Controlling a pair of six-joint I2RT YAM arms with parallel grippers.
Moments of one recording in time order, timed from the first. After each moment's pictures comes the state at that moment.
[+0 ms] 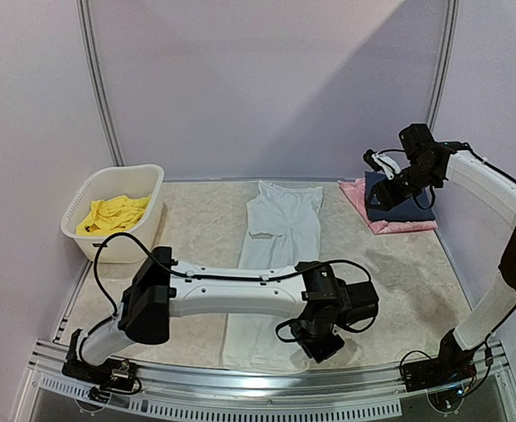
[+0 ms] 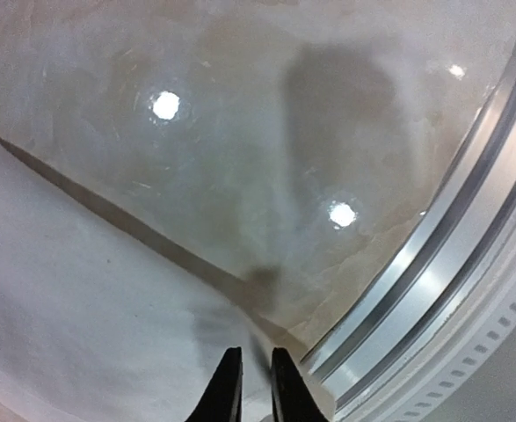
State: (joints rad) left arm -1.42 2.46 2.22 -1.21 -0.03 -0.40; right arm 0.24 1.59 1.46 -0.85 -0.25 -0.28
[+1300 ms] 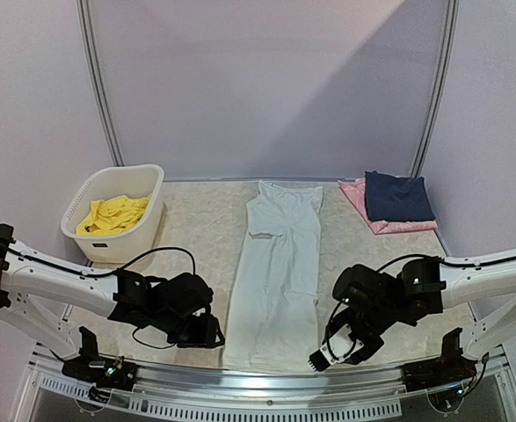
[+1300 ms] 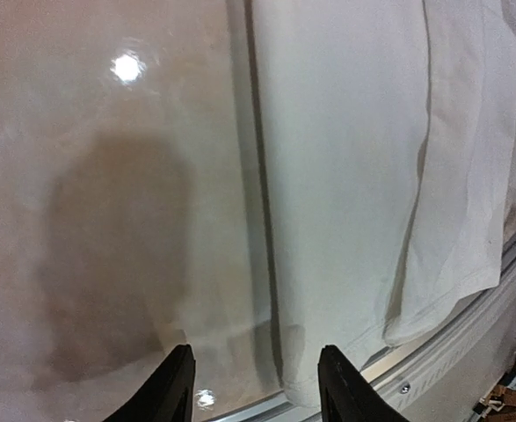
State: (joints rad) left arm -1.20 1.36 0.62 -0.38 0.01 -1.11; right arm 1.23 1.27 0.77 -0.68 -0.18 -0.91
